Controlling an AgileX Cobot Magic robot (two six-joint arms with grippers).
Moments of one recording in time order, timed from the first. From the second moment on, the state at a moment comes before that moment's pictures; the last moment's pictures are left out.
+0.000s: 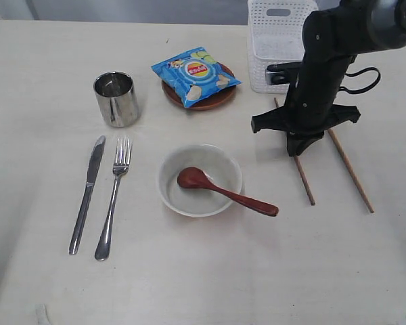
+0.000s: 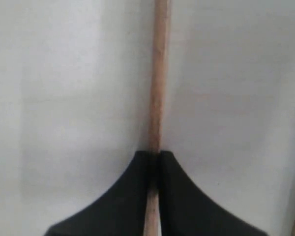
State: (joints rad) left arm -0.21 0.00 0.00 -0.03 0.35 -0.09; right arm 0.35 2.08 -1.26 -0.04 0.87 0.20
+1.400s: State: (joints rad) left arm -0.21 0.00 0.00 -0.03 0.35 -0.09; right arm 0.78 1.84 -1.20 0.32 0.88 0.07
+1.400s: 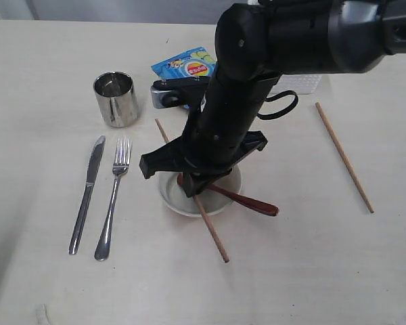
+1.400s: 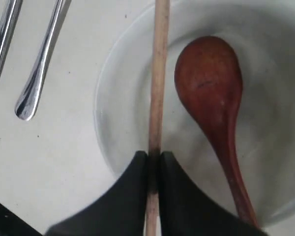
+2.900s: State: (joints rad) left arm -0.21 0.00 0.00 -0.03 0.35 -0.09; right arm 0.71 1.67 -1.44 -0.37 1.18 0.30
